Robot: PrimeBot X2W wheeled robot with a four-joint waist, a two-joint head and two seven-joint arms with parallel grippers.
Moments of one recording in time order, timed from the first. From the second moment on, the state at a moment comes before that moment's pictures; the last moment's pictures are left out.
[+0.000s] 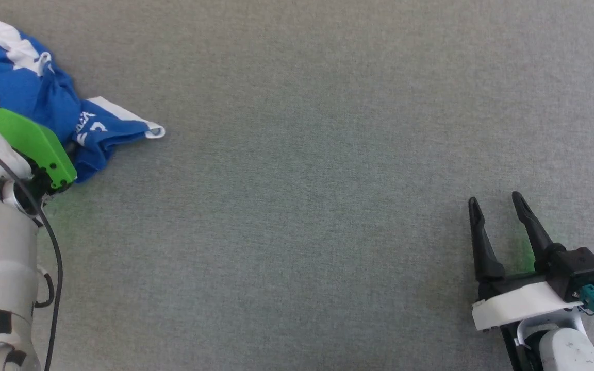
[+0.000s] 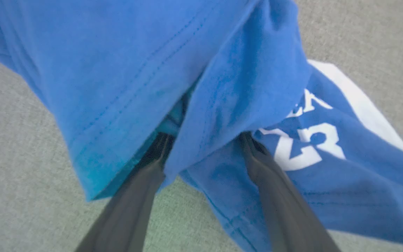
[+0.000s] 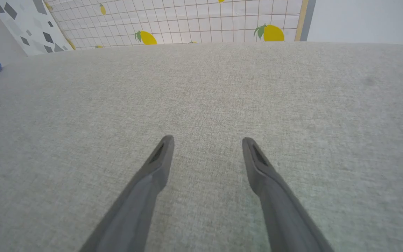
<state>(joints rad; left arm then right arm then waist) -0.90 0.38 0.02 1.03 -0.45 -0.08 0.44 -0.06 -0.05 -0.02 0.06 0.06 0.13 -0.22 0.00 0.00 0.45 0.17</state>
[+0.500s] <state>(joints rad) -0.99 0.34 -0.06 0.89 -0.45 -0.12 0.09 -0.06 -0.05 0.04 0.13 0.11 0.13 -0.24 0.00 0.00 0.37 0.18</state>
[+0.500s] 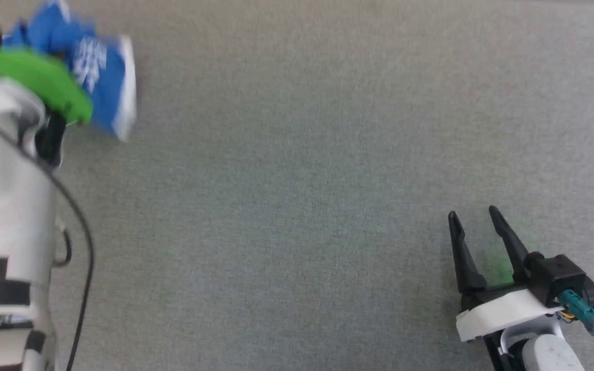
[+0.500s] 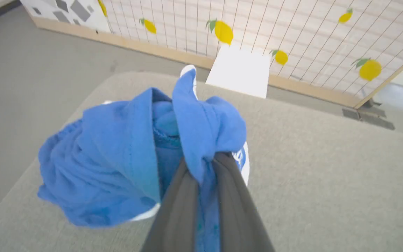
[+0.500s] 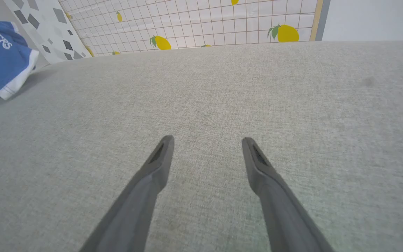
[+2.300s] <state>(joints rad) -0.17 0.35 -0.30 0.18 -0.55 0.08 -0.25 0.05 -0.05 0.06 0.29 0.25 0.13 -0.26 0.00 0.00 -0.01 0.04</state>
